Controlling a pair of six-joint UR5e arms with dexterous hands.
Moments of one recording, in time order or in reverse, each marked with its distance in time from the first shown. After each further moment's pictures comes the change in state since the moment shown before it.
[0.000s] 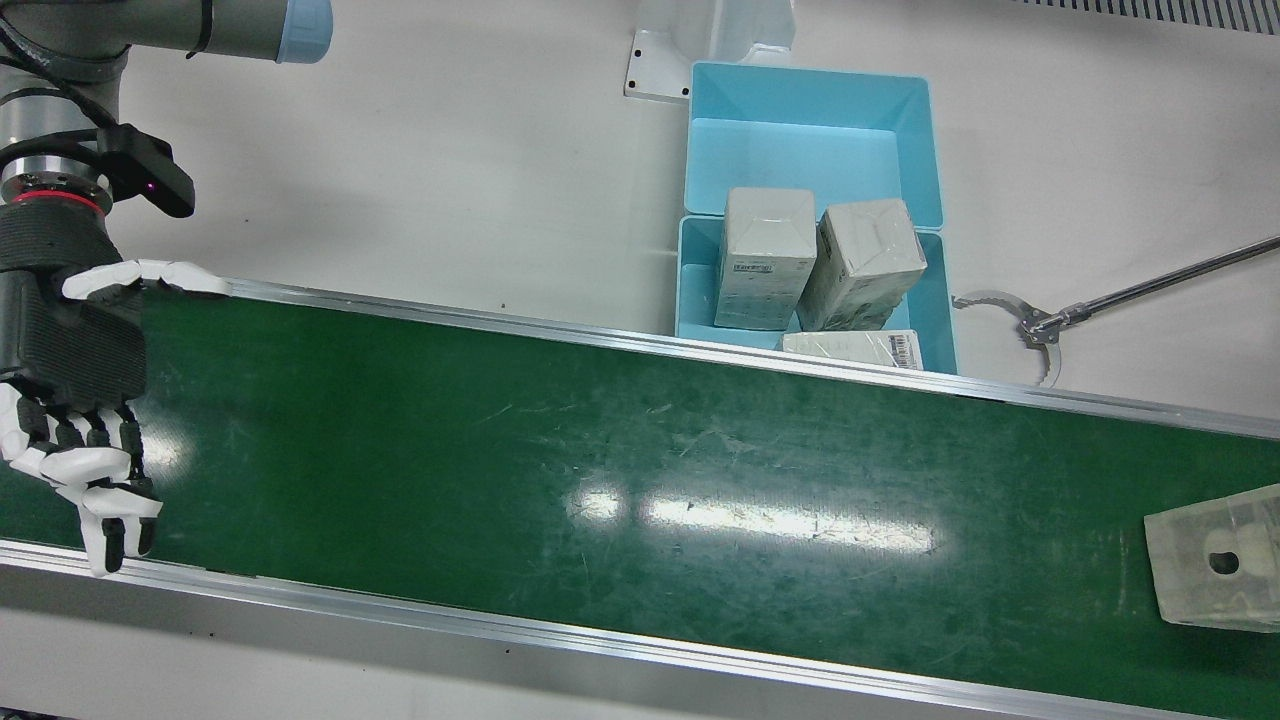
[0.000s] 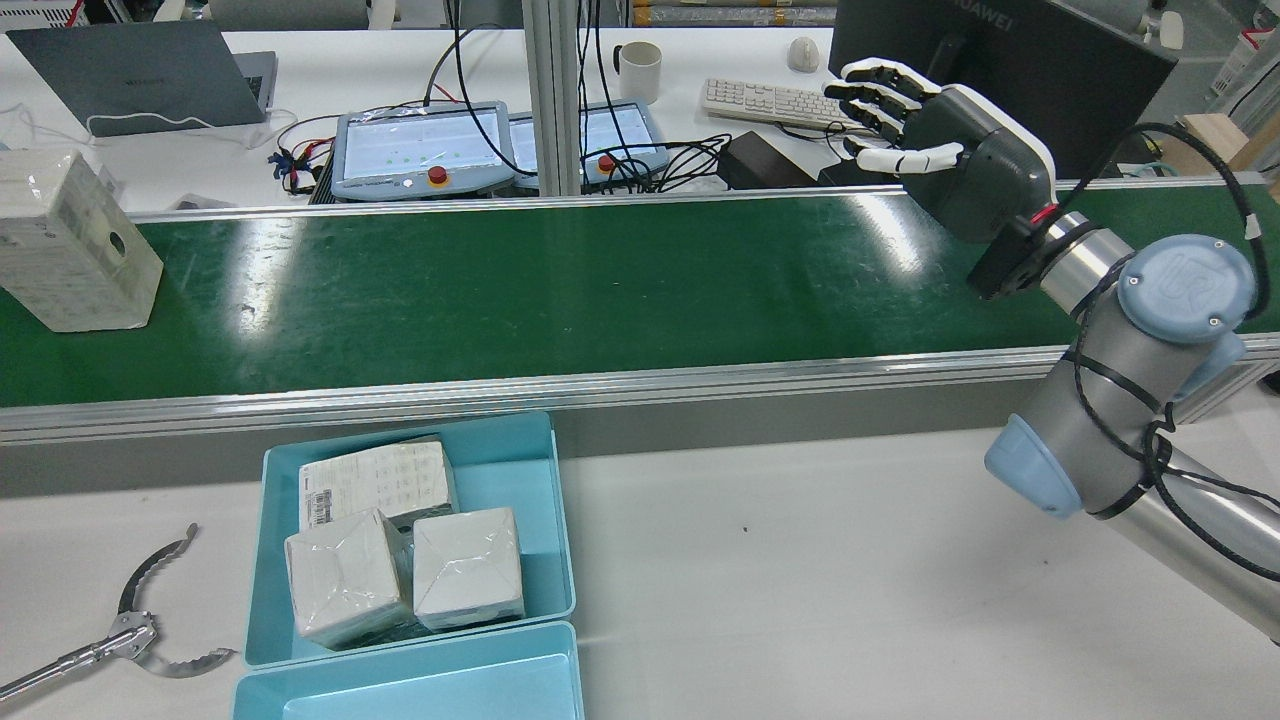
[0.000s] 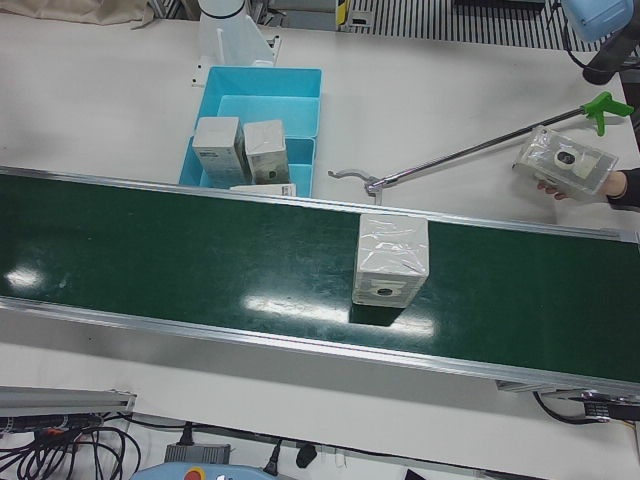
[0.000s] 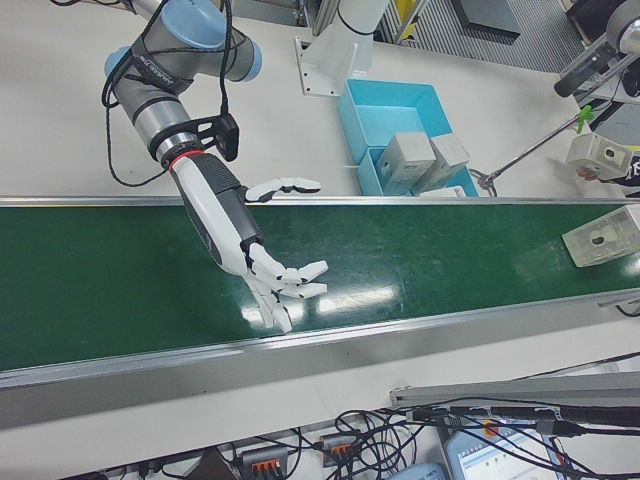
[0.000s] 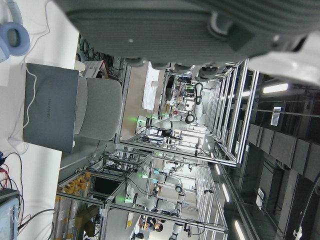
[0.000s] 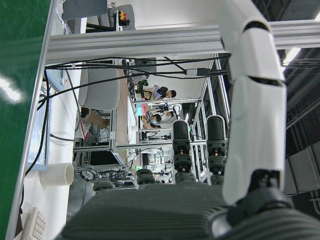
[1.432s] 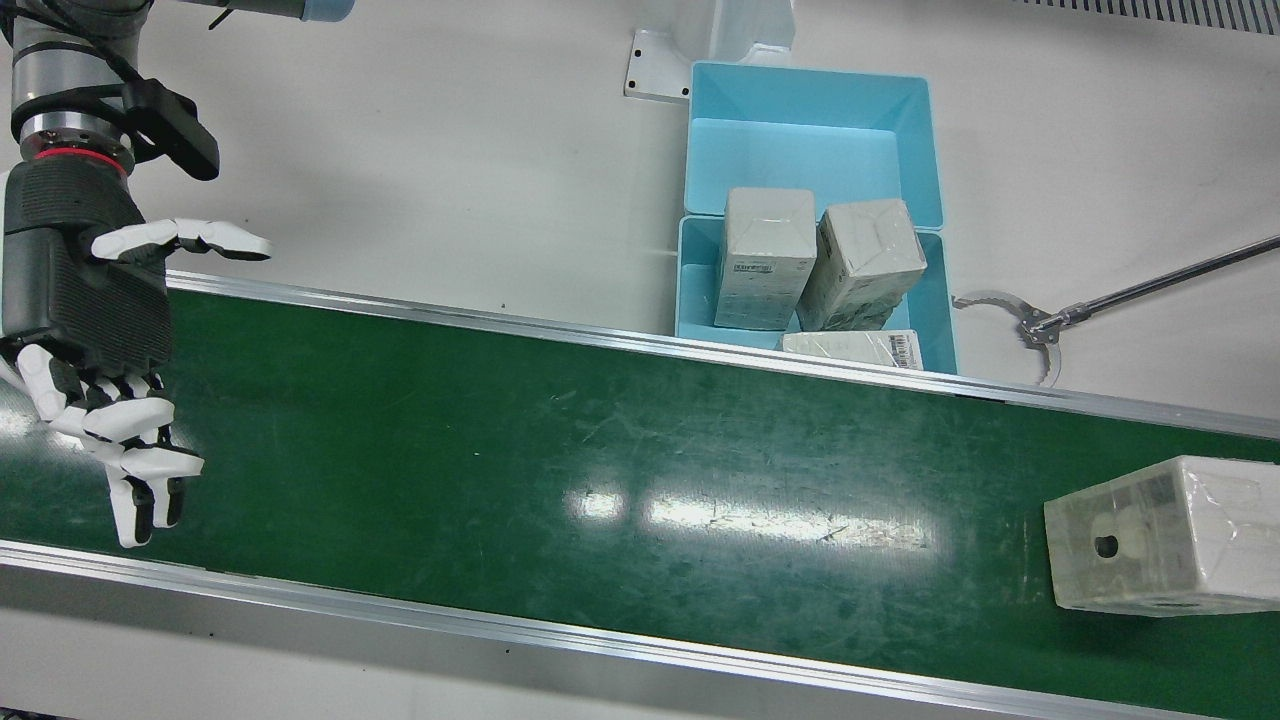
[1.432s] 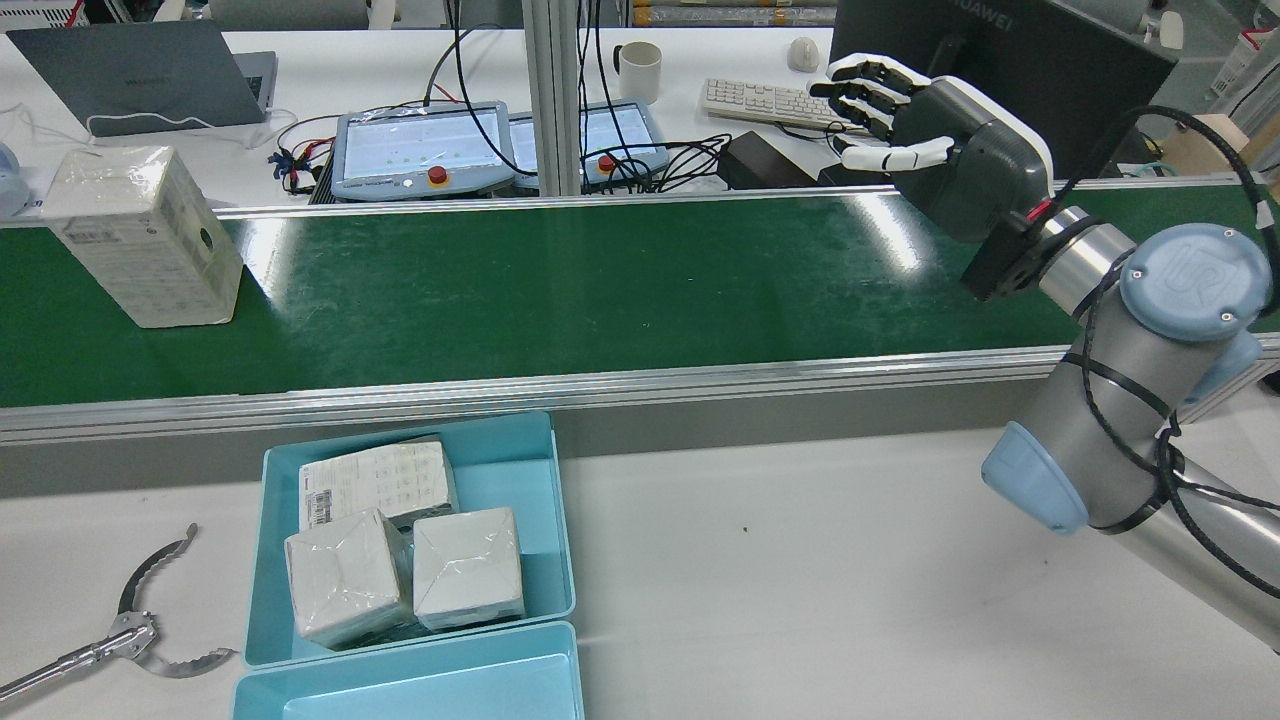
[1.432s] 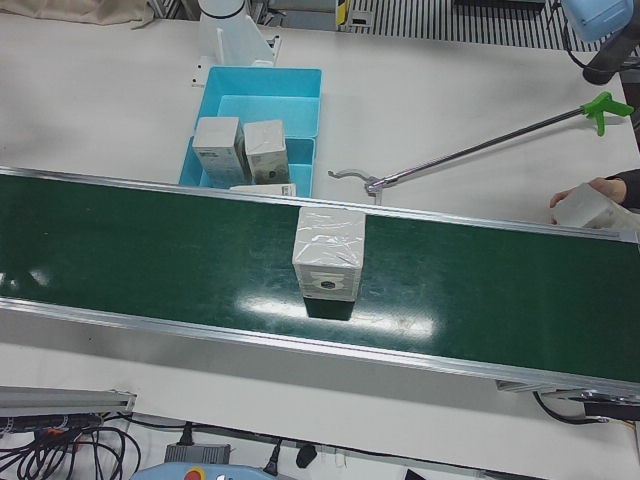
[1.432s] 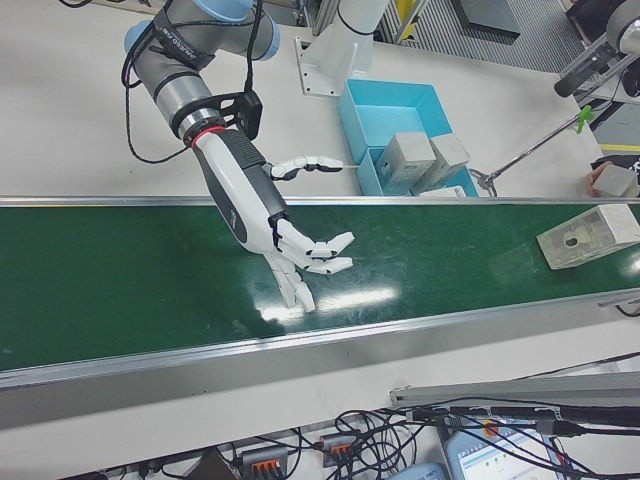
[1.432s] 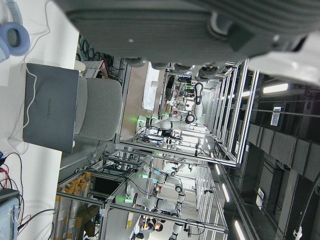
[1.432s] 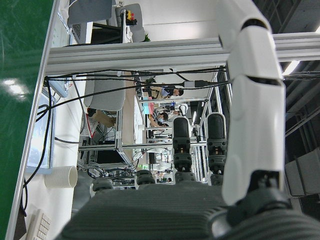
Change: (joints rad) left arm 0.000 0.000 0.000 0.000 0.000 0.000; right arm -0.018 0.020 0.102 -0.150 0.003 -0.010
